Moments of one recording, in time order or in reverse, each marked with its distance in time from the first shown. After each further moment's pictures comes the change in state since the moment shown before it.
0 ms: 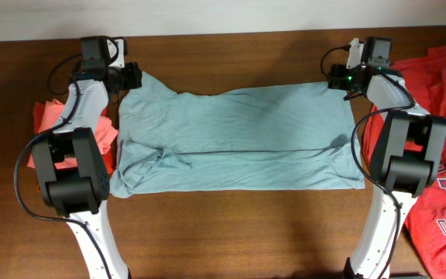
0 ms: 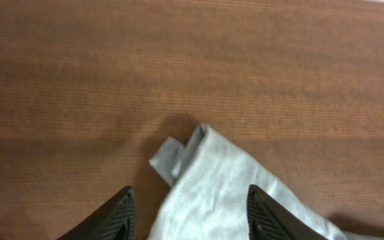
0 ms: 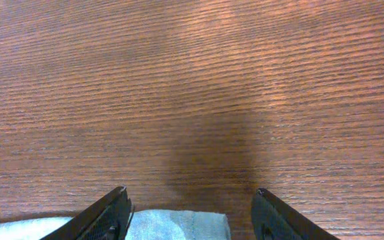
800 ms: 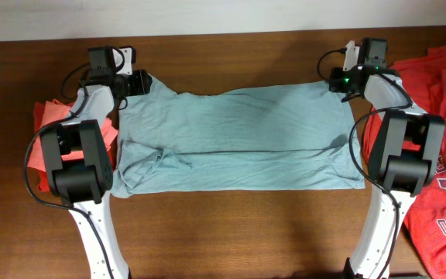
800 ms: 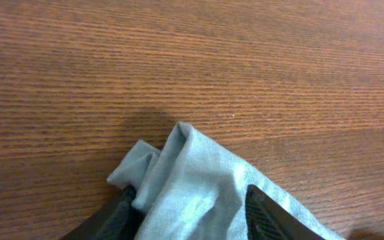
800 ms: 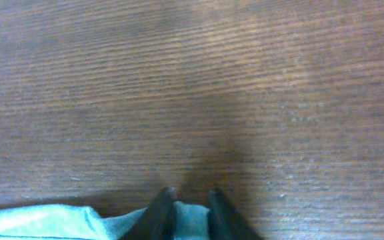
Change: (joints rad) left arm 0.001 0.122 0.005 0.103 0.139 0.007; right arm 0.013 0.010 0.006 -0.051 0.004 -0.003
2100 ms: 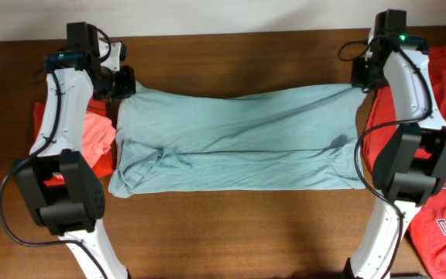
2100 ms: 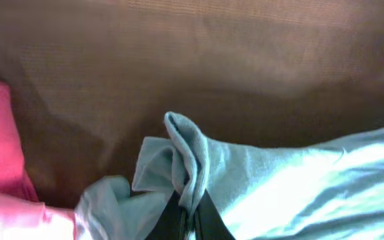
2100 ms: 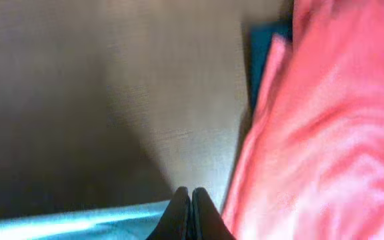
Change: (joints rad) left arm 0.001 -0.291 0.124 -0.723 -0.036 0.003; right arm -0.003 -0.123 0.274 -0.644 0.320 0.032
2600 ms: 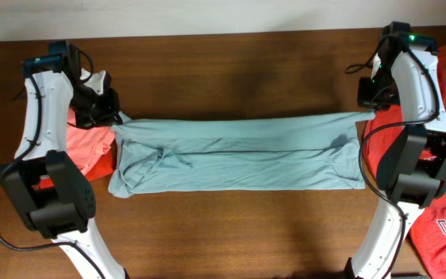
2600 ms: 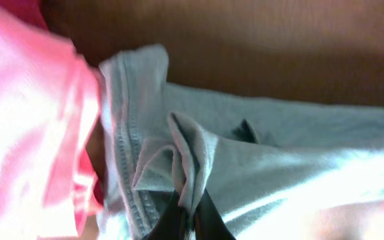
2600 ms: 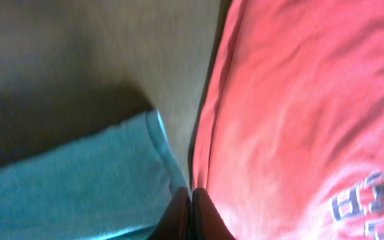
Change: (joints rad) left arm 0.095 -0.001 0.000 -0.344 0.007 0.019; right arm -0.032 -0.007 0.001 -0.295 0.014 0.024
